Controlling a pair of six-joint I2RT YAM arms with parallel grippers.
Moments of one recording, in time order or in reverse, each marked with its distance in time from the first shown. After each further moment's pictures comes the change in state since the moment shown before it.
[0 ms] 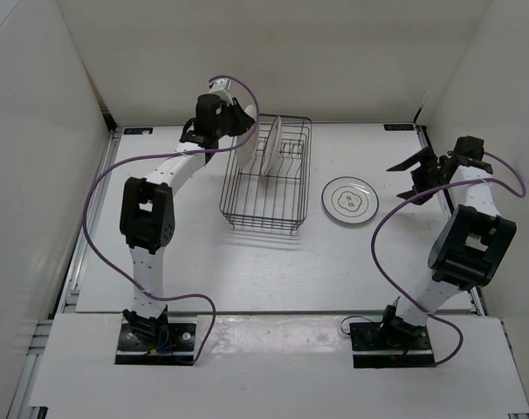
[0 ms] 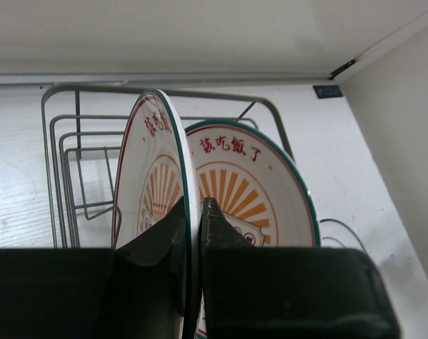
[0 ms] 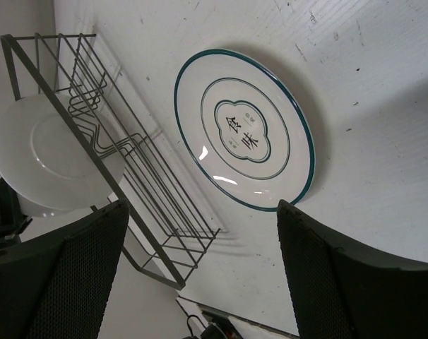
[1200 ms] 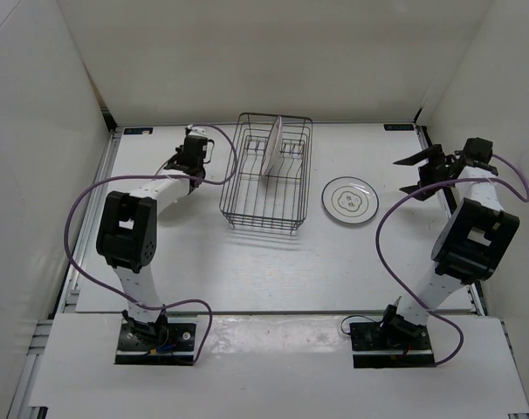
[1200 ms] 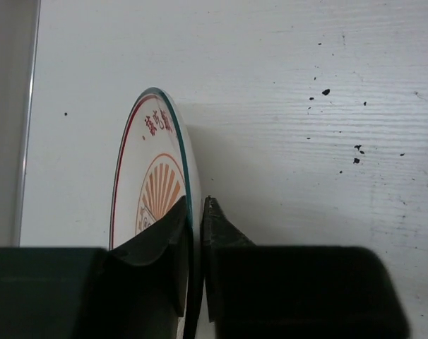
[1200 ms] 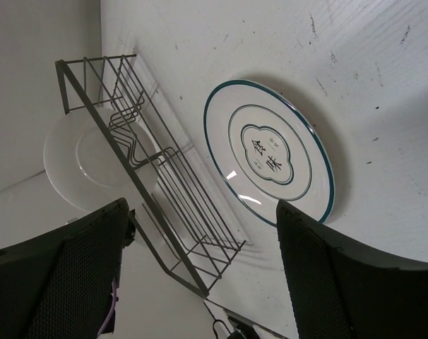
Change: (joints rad) left arm 0.056 -0.241 -0.504 -0.184 -0.789 0.541; right arm -0.057 0.071 0.015 0.114 -0.108 0.076
